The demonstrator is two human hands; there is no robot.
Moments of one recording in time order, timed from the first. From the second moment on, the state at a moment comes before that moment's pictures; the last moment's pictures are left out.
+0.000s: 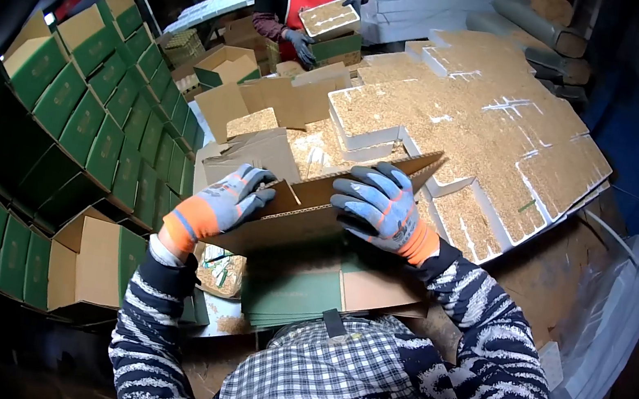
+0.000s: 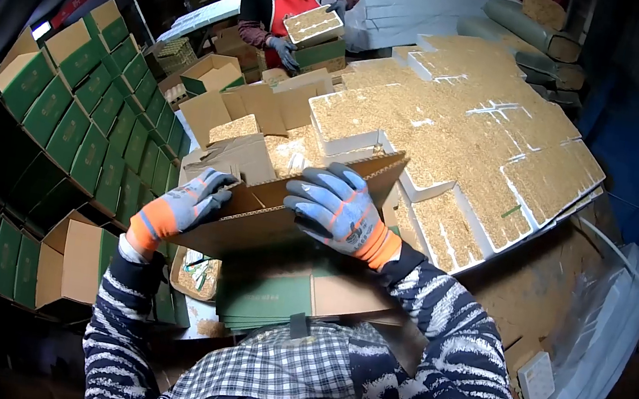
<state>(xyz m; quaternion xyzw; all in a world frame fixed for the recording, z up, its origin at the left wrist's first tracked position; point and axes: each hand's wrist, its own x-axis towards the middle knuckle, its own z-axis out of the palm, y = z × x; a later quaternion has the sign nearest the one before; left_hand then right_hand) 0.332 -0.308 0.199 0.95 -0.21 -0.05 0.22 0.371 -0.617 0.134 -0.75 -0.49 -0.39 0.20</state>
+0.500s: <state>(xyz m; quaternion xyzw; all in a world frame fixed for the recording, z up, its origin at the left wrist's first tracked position) 0.335 -0.316 0.123 0.94 -0.28 0.00 0.17 0.358 -0.580 0.165 -0.80 -0.49 -0.15 0.30</state>
